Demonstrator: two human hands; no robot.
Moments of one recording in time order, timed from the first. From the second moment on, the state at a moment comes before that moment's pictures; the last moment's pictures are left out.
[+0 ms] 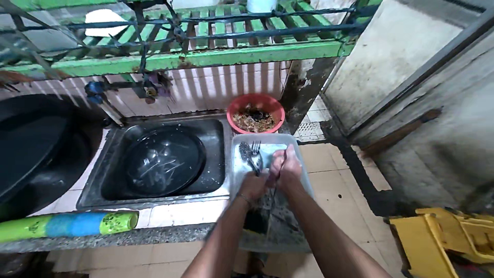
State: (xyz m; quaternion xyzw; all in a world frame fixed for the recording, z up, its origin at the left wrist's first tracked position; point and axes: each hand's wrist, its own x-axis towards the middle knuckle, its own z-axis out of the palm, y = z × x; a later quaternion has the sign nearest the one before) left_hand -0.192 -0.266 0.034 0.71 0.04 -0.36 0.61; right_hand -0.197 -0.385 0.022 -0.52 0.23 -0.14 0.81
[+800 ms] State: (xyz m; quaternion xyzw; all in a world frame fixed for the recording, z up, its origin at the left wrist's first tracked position) left_hand -0.185 -0.249 0.034 0.66 0.14 -0.25 0.70; right_hand -0.192 -0.414 0.010 -0.87 0.32 0.10 0.36
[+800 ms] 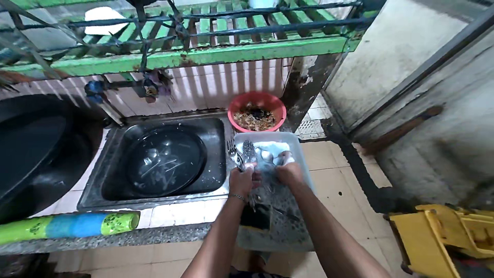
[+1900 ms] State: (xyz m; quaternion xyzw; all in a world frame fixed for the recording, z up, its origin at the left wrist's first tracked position) left_hand -0.172 -0.240 0.071 0.72 0.10 -0.23 0.65; right_hand -0.276 -0.316 0.001 -0.93 -0.04 0.31 0.20
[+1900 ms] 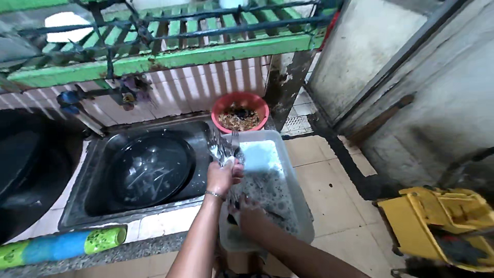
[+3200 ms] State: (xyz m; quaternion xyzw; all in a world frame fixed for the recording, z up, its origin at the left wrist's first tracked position) left_hand -0.195 -0.253 0.075 0.86 -0.01 -0.28 0.43; right_hand -0.220 -0.358 0.059 -0.59 0.34 -0.07 0.73
